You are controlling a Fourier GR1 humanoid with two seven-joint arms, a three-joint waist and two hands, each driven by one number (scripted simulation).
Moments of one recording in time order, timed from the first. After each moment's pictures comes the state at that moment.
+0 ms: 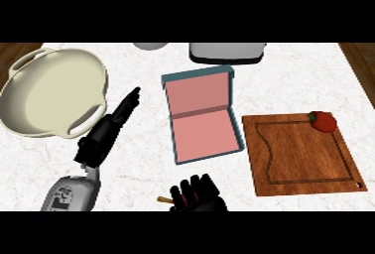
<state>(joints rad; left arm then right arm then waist) -0.19 0.08 -0.08 -1.54 -0.15 -0.19 0.07 -0.14 -0.11 1.03 -1.75 1.57 -0.21 0.74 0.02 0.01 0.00</state>
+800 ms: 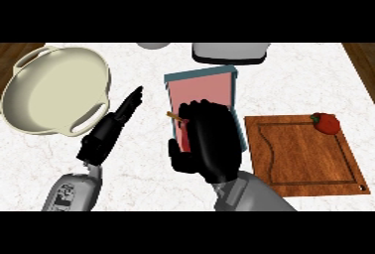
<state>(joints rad) -0.21 0.07 -0.09 -1.52 -0.16 -0.20 0.07 -0.52 -0.02 0.63 -1.64 1.17 -0.02 0.73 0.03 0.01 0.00</state>
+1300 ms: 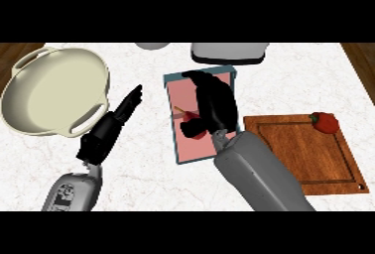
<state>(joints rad) -0.21 0.07 -0.08 -1.53 -0.15 -0.19 0.08 -0.67 0.00 0.45 -1.27 0.81 -0.20 0.60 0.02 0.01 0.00</state>
